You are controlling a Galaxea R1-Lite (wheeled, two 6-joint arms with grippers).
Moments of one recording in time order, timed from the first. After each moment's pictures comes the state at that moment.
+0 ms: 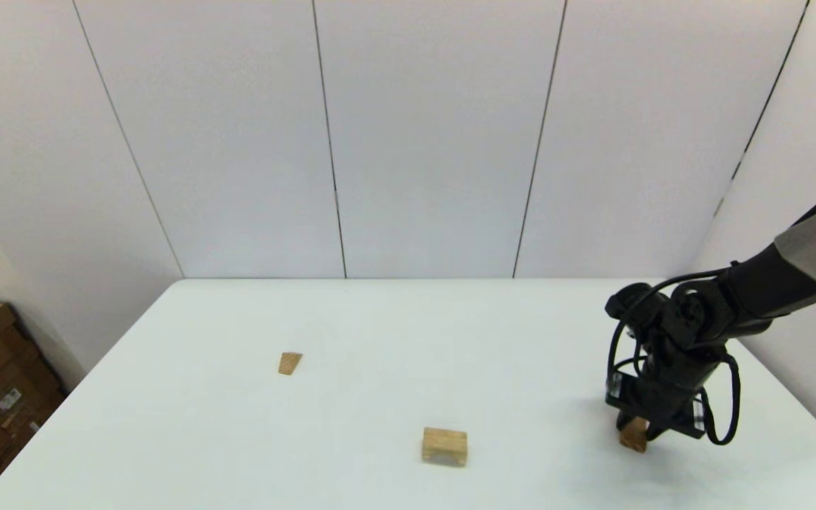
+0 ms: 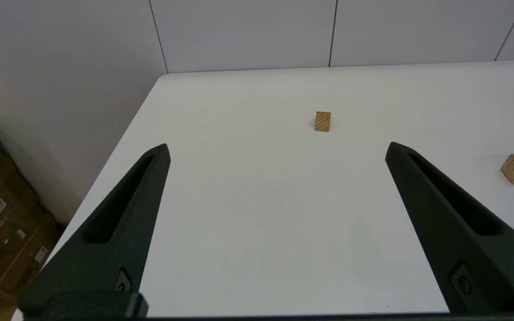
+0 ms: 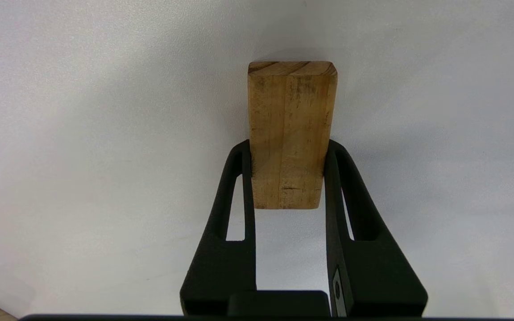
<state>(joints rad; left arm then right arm) -0.01 0.00 0.00 0.00 0.00 0.01 0.11 2.17 -1.13 0.42 -0.06 0.63</state>
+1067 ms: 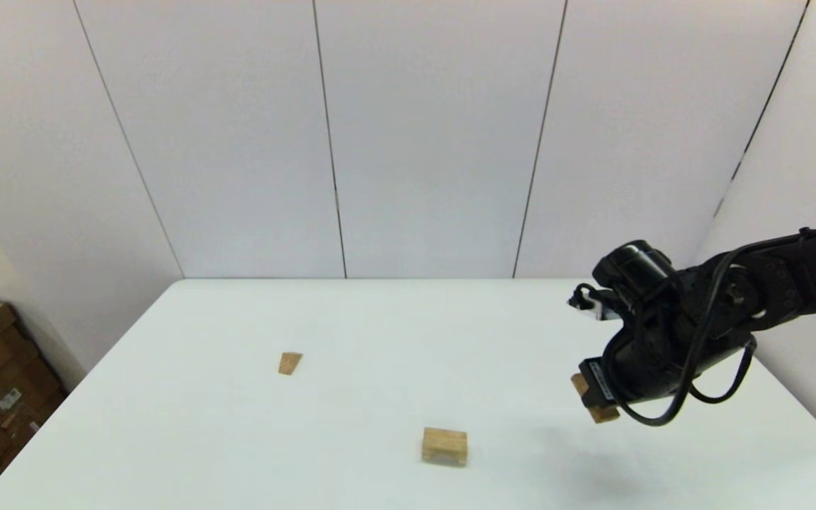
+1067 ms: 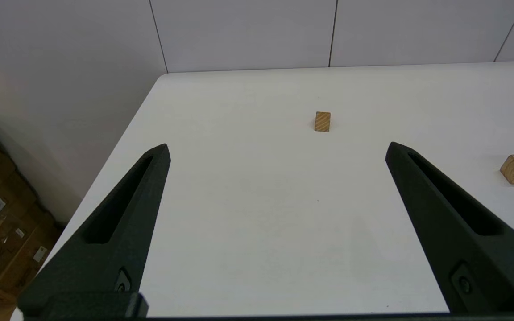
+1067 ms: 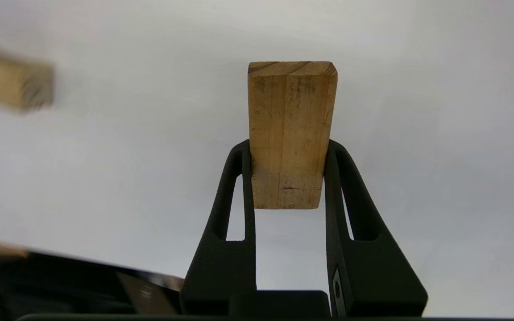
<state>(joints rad) -0.01 0.00 0.00 0.00 0.00 0.00 0.31 1.90 -1.10 0.44 0.02 0.07</state>
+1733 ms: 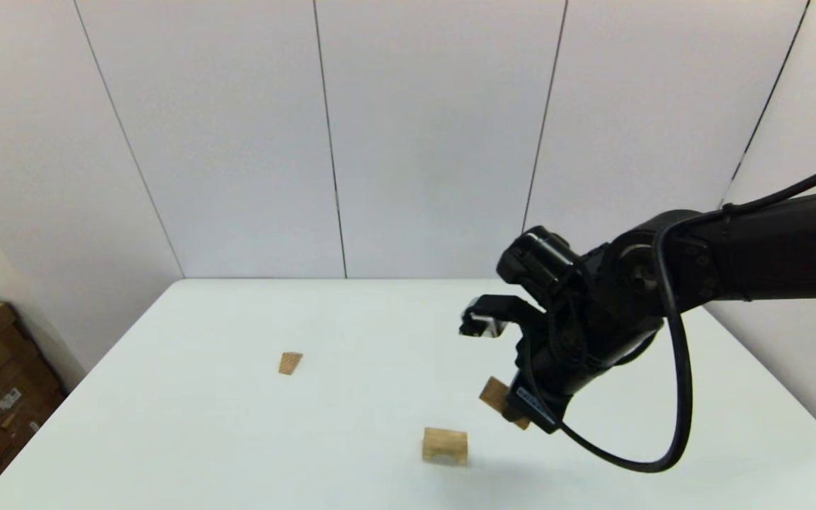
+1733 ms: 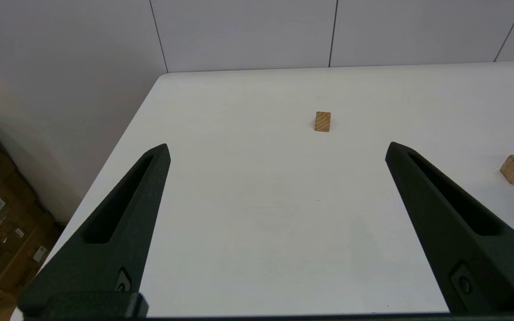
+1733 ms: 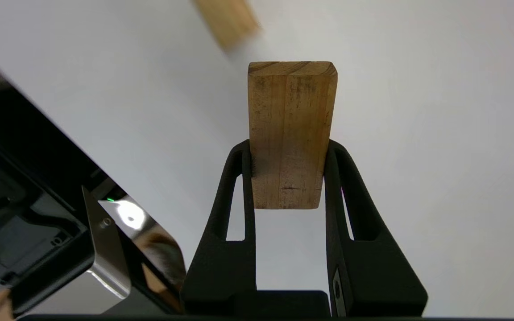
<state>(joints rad) -0.01 0.00 0.00 0.00 0.00 0.00 0.61 1.99 -1.40 0.65 0.09 -0.36</state>
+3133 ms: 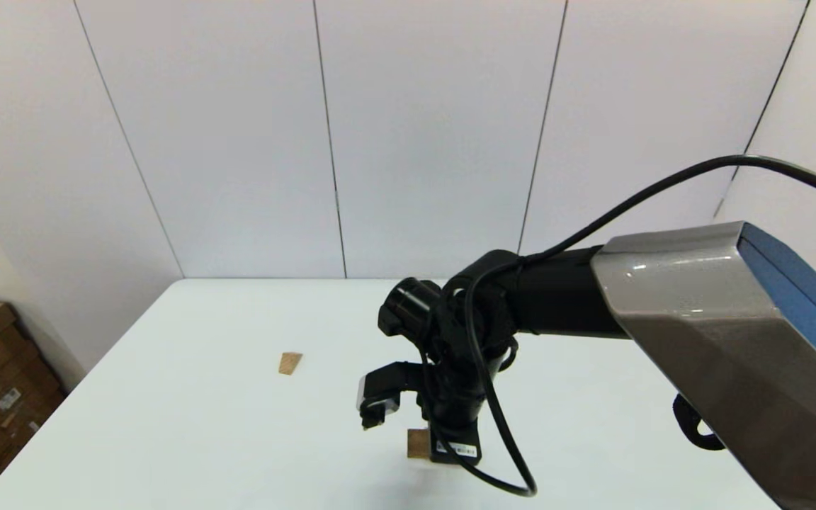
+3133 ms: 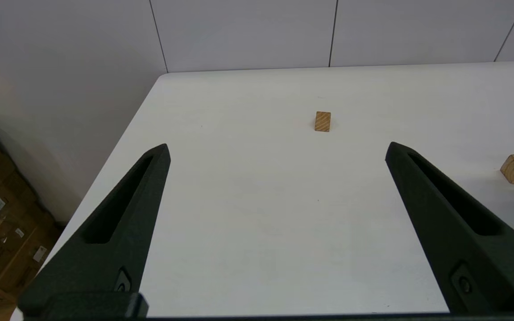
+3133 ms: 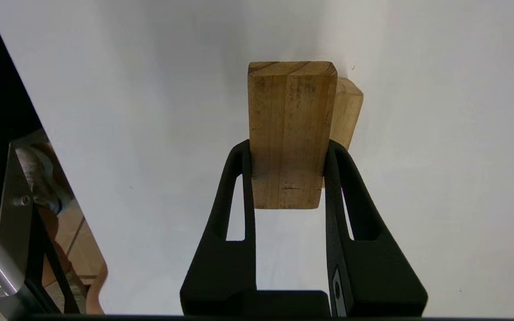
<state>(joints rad) -0.01 0.00 0.00 0.00 0.00 0.00 0.79 2.33 -1.81 0.87 0.05 -0.76</state>
